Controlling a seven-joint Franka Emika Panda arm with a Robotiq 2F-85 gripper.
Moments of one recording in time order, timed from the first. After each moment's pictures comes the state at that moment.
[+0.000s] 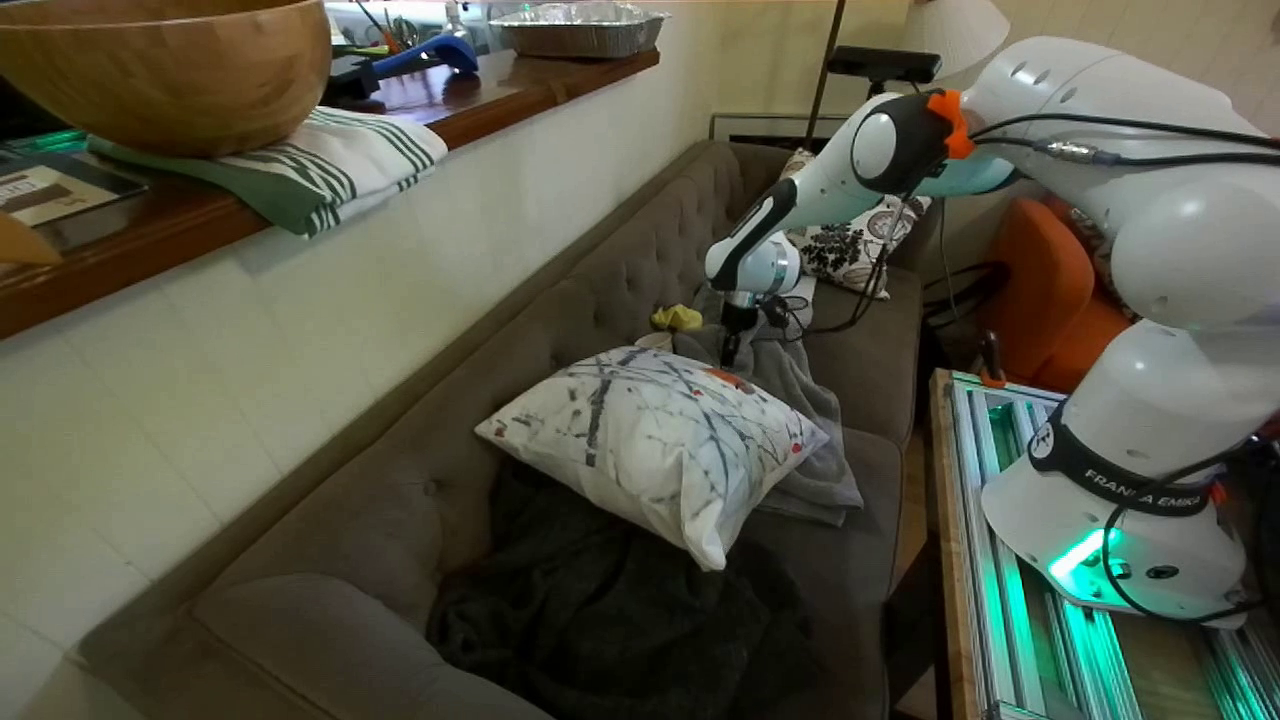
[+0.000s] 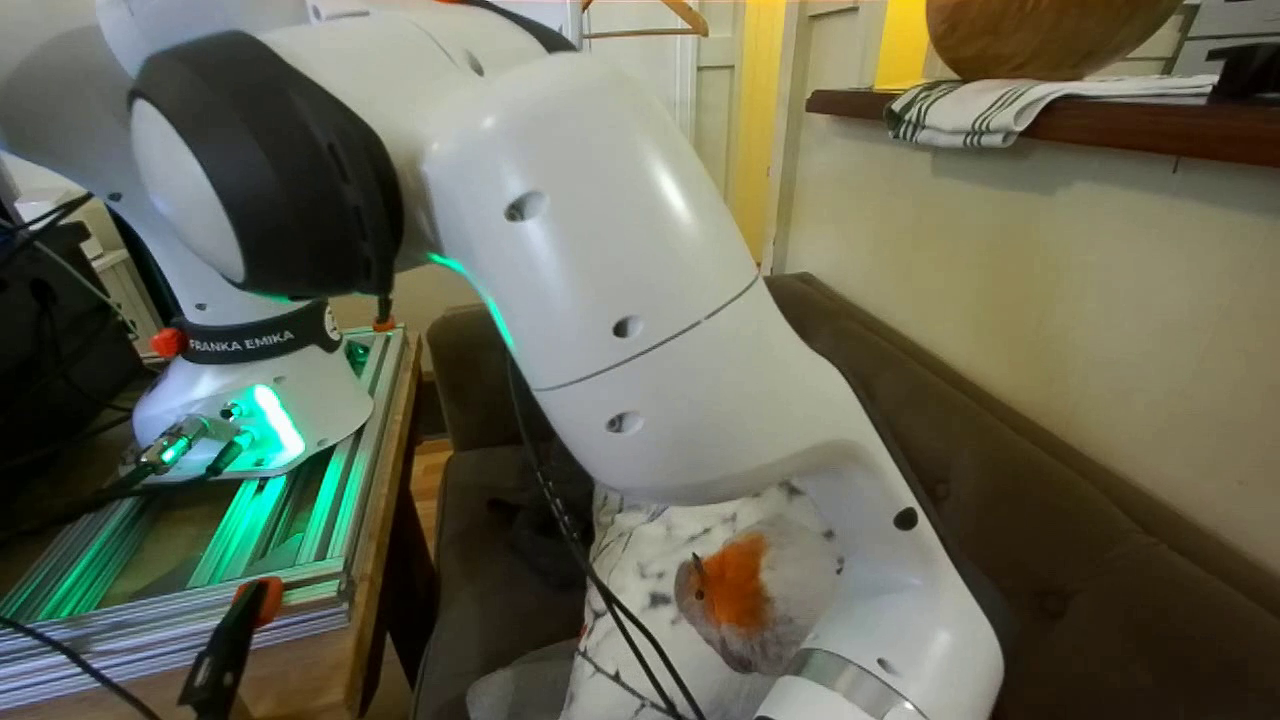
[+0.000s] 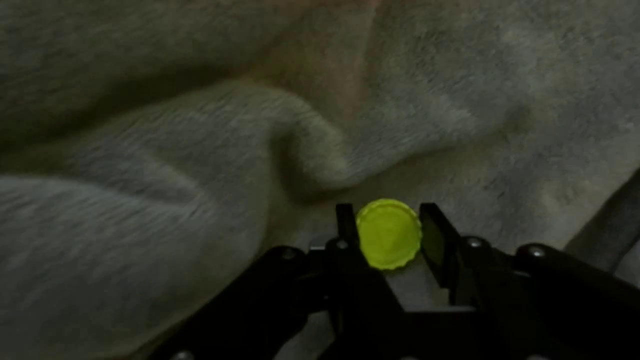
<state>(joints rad) -0.93 1.41 0.09 -1.21 0.13 2.46 -1.12</state>
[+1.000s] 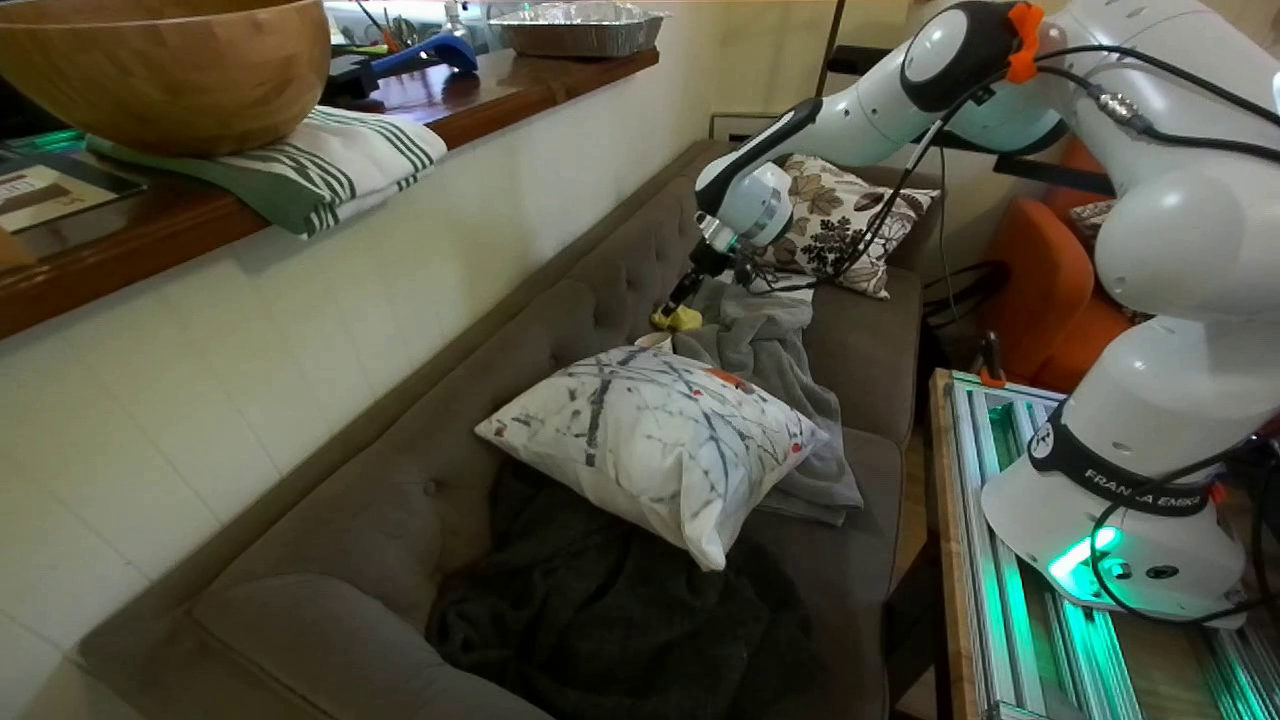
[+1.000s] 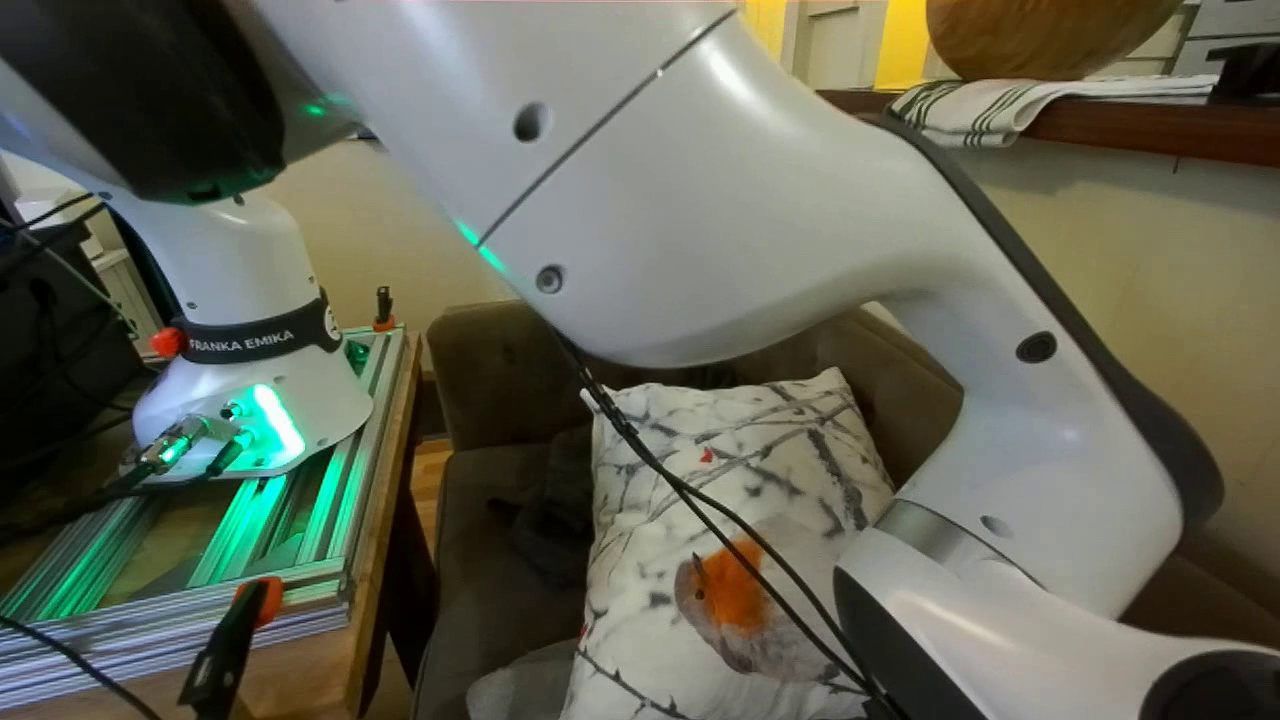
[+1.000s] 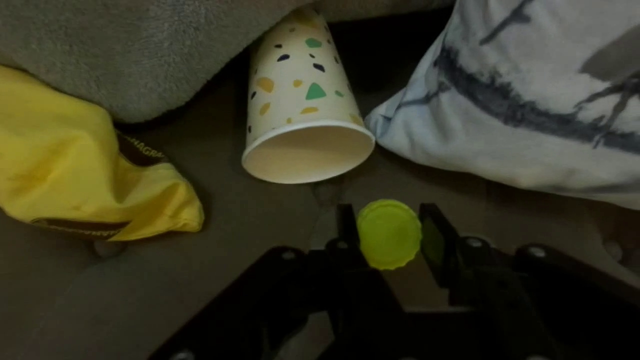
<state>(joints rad) -1.12 1.23 0.43 -1.37 0.30 2.56 -1.16</state>
